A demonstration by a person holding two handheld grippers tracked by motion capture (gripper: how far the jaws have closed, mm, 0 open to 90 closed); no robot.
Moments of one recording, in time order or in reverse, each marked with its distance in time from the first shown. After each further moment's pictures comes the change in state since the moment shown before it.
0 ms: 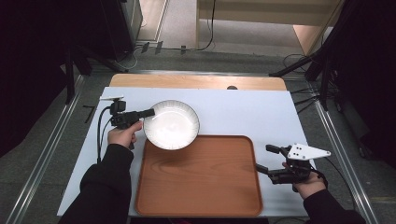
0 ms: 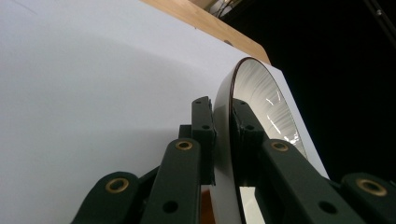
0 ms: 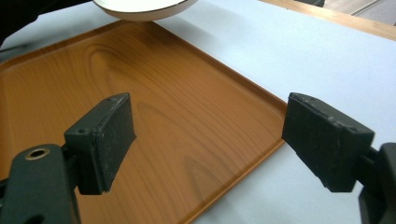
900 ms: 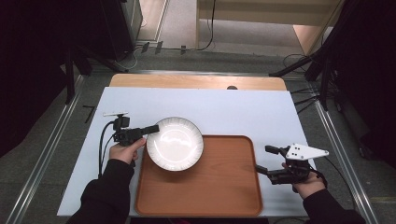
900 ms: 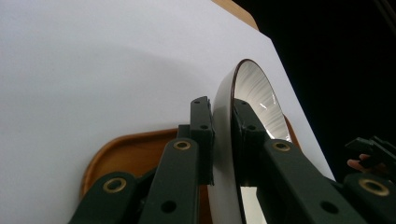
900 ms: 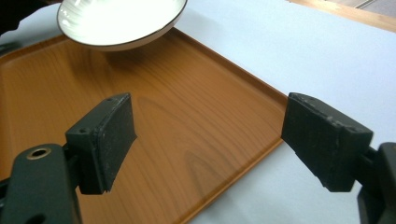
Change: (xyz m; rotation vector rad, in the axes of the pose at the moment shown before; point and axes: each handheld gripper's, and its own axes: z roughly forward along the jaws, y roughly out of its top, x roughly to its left) left arm -0.010 -0.046 -0.009 0.061 -0.045 0.022; right arm 0.000 -0.001 0.002 0.021 0.004 -0.002
